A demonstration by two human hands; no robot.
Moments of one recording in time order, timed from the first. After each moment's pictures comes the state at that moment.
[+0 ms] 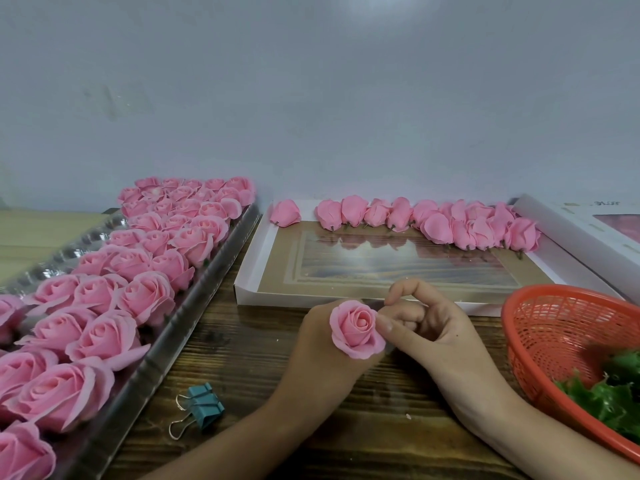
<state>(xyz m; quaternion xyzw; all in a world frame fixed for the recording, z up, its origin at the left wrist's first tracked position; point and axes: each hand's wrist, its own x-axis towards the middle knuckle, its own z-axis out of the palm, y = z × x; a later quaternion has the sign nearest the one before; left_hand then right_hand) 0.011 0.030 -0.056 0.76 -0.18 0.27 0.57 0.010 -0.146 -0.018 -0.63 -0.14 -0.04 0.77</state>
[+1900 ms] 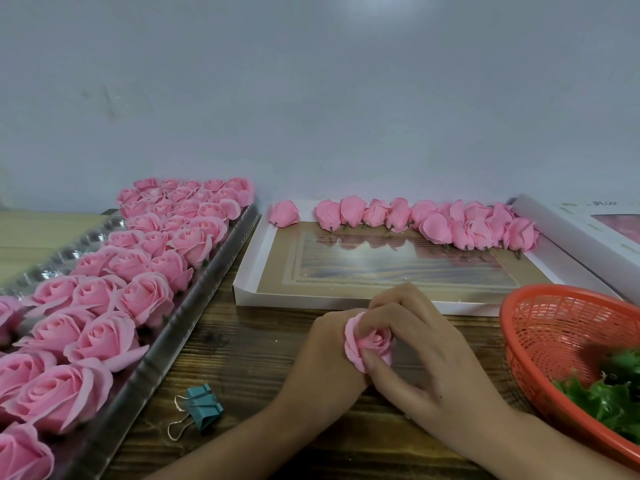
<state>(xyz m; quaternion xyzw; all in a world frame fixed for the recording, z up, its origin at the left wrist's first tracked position) 0.034 -0.007 -0.026 0.82 -0.20 -0.14 0.52 -0.003 -0.144 -0.007 -0.84 -0.34 -0.27 0.33</state>
